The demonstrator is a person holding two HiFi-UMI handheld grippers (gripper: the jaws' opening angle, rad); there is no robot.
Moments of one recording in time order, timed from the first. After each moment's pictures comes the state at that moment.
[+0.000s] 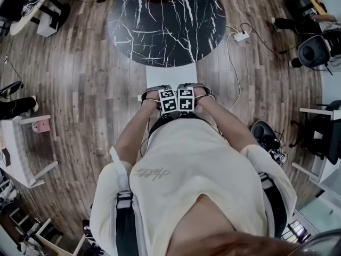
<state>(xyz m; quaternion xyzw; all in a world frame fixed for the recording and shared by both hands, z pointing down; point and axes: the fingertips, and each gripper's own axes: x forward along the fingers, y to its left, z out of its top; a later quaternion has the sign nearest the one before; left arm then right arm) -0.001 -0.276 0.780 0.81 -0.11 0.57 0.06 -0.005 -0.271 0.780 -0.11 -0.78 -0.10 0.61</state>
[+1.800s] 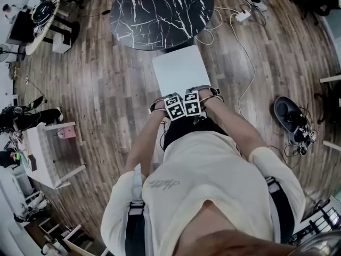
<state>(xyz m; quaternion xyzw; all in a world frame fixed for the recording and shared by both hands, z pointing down) 0.046 -0.102 0.778 0.81 -0.12 0.57 0.10 0.045 -0.099 0.777 -0.12 -0.78 -0.10 0.61</state>
